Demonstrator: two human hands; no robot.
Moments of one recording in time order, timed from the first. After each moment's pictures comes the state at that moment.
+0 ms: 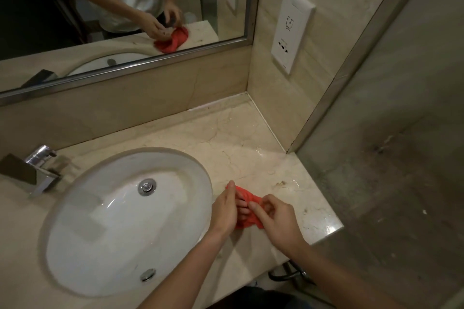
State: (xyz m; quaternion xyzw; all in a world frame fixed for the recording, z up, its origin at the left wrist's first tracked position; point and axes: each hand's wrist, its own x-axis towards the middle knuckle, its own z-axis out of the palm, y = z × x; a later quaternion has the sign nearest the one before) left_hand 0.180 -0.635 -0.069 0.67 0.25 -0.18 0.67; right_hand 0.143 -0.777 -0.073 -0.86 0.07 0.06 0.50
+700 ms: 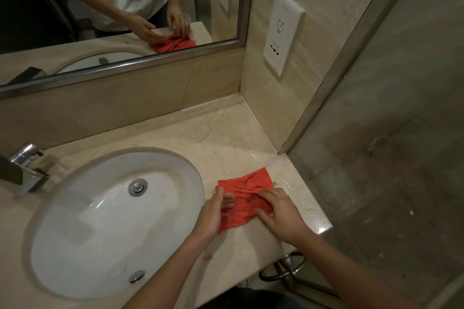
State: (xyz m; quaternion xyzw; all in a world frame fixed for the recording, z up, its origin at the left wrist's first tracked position) left_hand 0.173 -0.618 -0.079 0.68 0.16 -0.22 0.68; right_hand 0.162 -0.826 -0.091 -0.95 -0.09 0.05 0.30
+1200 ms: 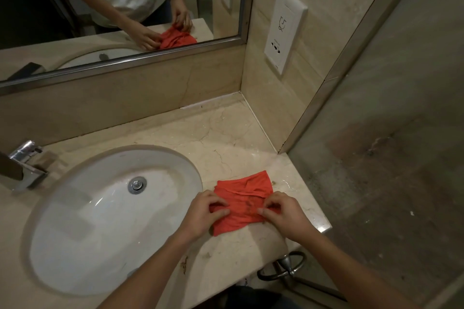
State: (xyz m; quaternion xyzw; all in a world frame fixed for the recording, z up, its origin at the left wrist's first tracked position) left_hand 0.181 -0.581 -0.106 0.88 -0.07 -0.16 0.45; right_hand 0.164 -0.839 -0.089 -0.89 0.01 0.15 0.43
